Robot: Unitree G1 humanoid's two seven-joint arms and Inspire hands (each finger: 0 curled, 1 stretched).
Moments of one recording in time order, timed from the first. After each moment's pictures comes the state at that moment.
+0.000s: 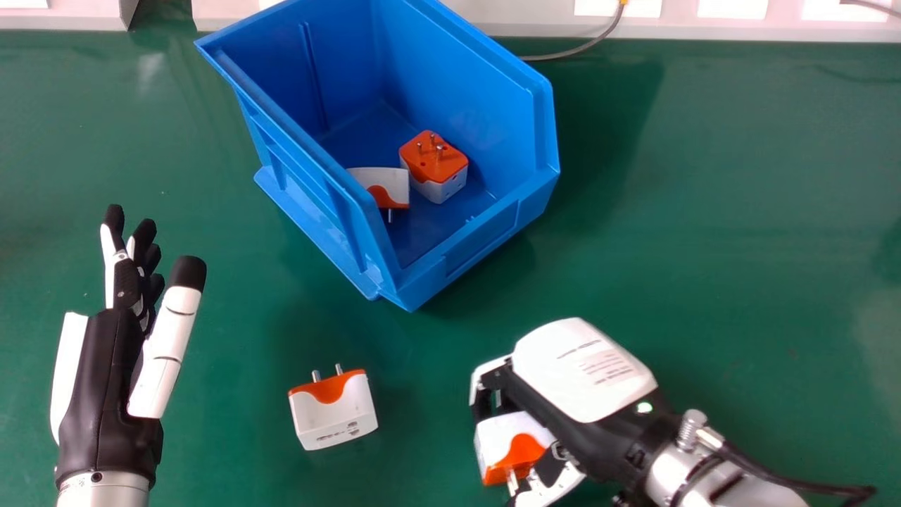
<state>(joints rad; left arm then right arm) 0.31 0.14 0.26 -0.05 -0.04 -0.32 -0.10 0.03 -0.50 0.47 -0.03 -0.91 -0.17 0.01</state>
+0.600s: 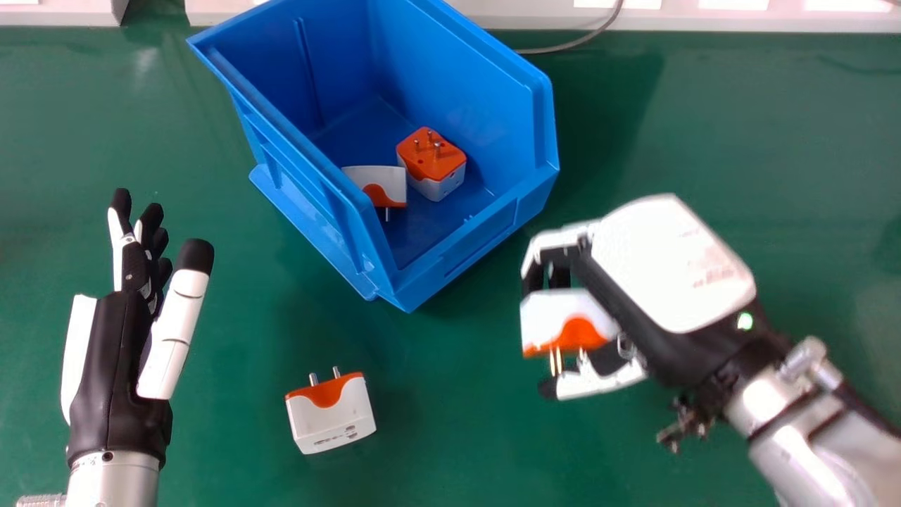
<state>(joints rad) 0.27 0.14 0.24 -0.05 -0.03 -0.30 -0.08 -0.04 -0.53 0.23 -0.24 -0.84 -0.26 -0.05</state>
